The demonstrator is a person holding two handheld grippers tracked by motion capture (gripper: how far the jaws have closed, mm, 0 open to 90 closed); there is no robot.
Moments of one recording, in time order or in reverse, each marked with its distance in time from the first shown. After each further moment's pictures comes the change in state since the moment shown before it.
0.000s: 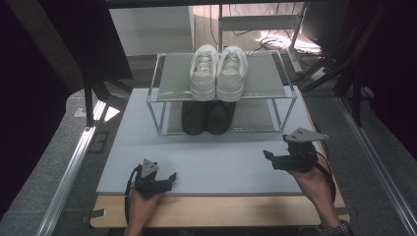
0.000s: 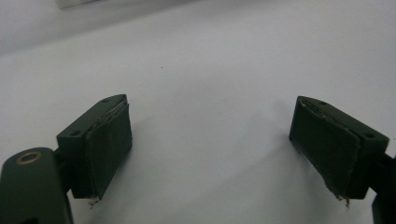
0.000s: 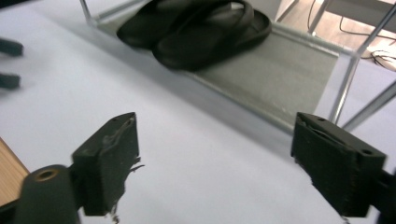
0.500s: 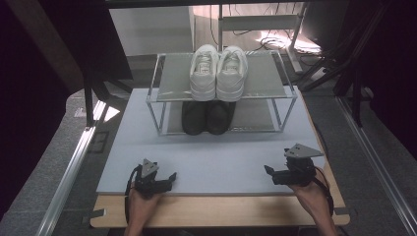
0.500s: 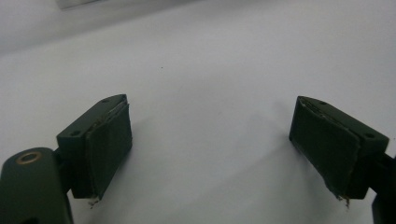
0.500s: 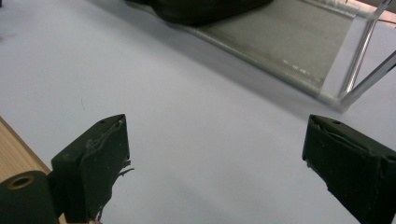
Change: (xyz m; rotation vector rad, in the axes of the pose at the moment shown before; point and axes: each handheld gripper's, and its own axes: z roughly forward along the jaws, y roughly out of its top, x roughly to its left) left arm 0.000 0.000 0.000 0.000 0.001 0.002; right arm 0.007 -0.048 0.013 0.039 -0.004 -0.002
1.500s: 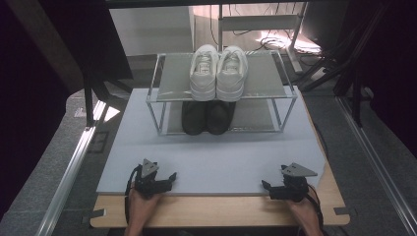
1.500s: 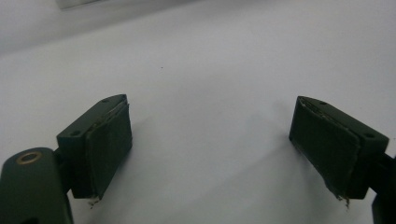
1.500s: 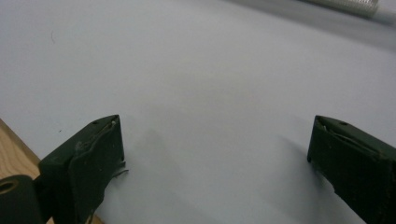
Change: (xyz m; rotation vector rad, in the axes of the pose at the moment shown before) left arm 0.000 0.000 0.000 -0.001 0.000 0.001; right arm 0.004 -0.076 0.040 -0.034 0.029 0.076
